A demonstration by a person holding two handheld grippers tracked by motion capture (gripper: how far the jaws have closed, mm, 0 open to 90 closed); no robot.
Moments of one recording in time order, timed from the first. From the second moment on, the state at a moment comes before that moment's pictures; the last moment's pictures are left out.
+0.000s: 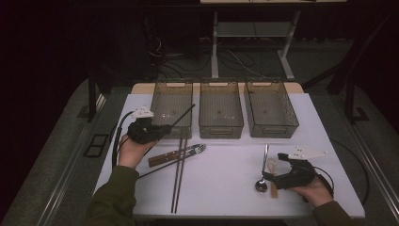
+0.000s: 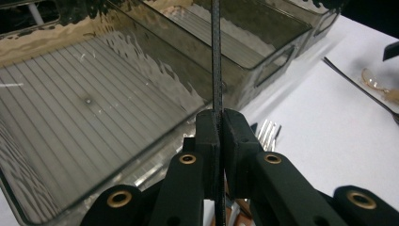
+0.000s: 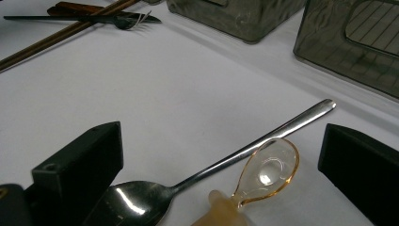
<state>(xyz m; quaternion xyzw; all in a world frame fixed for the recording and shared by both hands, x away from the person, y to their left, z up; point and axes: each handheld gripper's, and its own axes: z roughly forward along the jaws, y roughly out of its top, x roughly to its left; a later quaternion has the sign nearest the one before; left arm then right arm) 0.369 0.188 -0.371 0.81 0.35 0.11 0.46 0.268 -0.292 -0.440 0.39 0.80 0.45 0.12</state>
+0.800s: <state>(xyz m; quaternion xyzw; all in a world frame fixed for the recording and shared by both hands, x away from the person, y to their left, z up) 0.421 0.177 -0.362 0.81 0.38 0.13 0.43 0.268 -0.292 -0.439 0.39 0.79 0.45 0.11</state>
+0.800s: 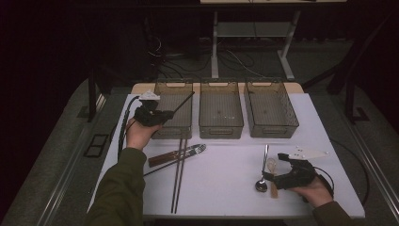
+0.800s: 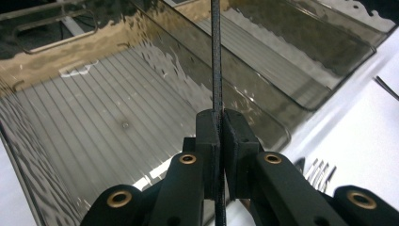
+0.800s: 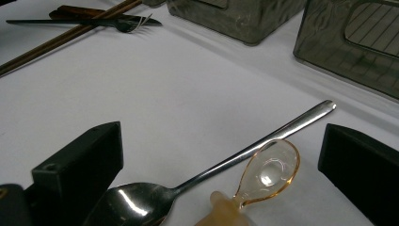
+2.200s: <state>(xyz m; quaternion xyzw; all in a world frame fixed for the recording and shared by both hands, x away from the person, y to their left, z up) 0.495 0.174 -0.380 0.78 0.47 0.16 0.38 0.266 -0.293 -0.437 0.39 0.78 0.47 0.11</state>
